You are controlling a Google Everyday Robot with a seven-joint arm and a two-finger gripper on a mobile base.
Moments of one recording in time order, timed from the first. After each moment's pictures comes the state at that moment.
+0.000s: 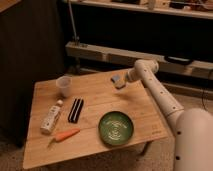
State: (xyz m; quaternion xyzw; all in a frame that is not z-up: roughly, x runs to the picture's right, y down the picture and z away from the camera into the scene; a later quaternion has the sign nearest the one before) arm 0.135 -0.052 0.978 0.13 -0.14 -0.81 0.56
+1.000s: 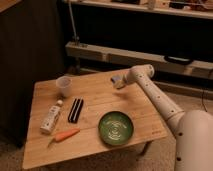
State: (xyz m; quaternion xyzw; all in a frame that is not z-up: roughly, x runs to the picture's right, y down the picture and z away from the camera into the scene) arm 0.132 -0.051 0.993 0.10 -0.12 -0.85 0.50
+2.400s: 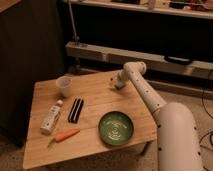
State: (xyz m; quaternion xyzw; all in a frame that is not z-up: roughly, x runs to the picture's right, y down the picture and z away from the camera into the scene) arm 0.107 -0.068 1.038 0.08 -0.15 -0.84 0.51
